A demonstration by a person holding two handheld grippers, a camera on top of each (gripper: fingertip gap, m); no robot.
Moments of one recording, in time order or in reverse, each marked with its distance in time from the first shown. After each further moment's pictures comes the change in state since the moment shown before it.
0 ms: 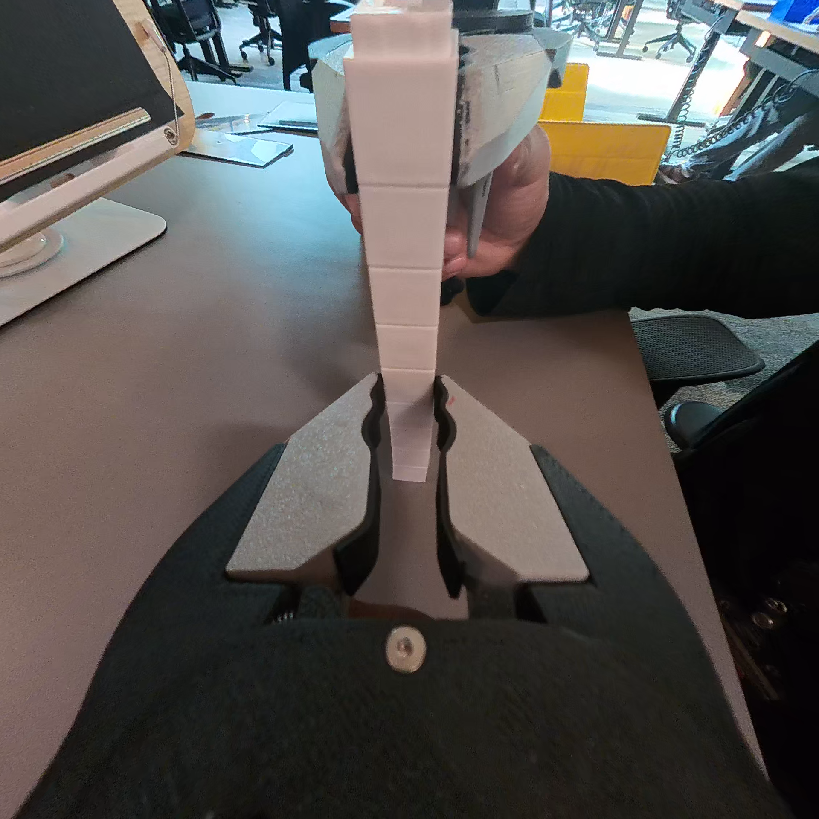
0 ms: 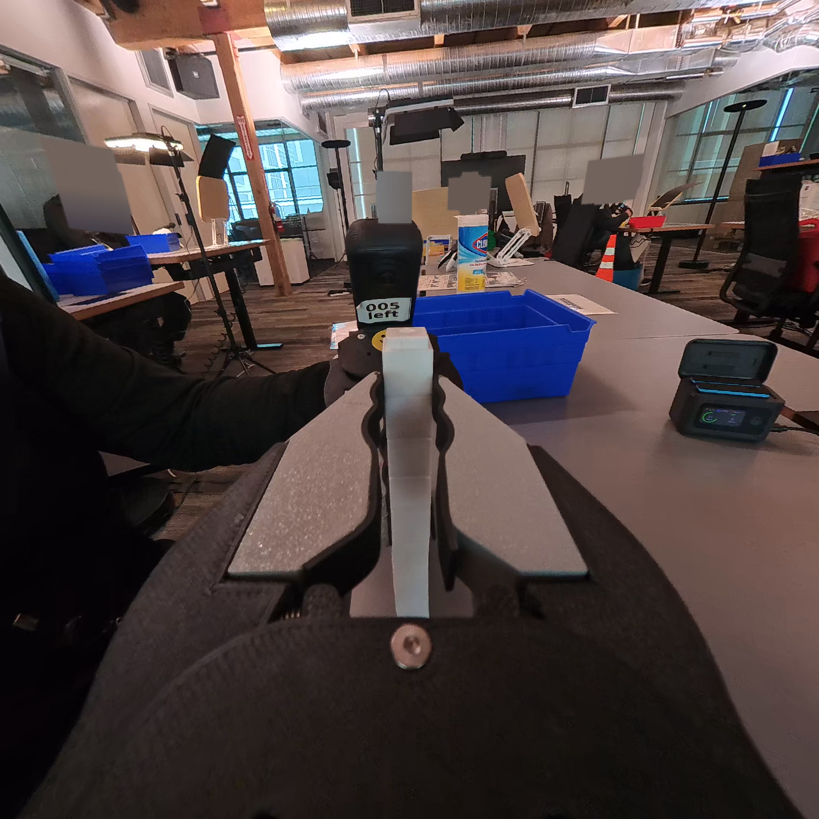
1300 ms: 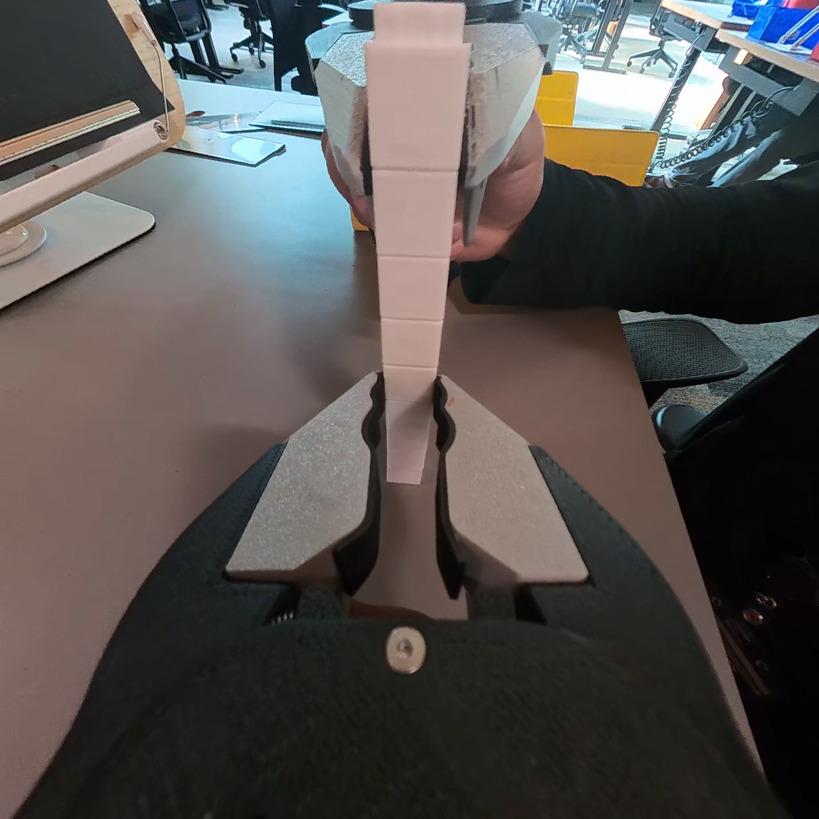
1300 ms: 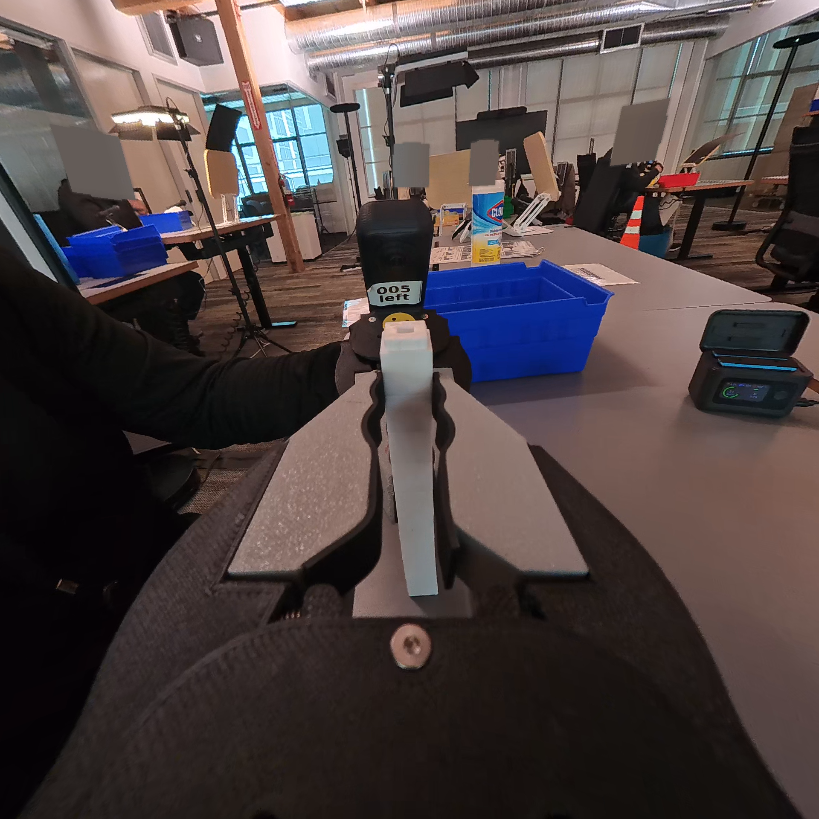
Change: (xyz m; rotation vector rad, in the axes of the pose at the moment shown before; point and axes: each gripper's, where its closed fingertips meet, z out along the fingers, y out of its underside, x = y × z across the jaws) left arm 0.002 0.003 0.000 0.012 0.023 -0.018; right arm -0.002 0.007 -0.006 -0.069 -0.031 0.033
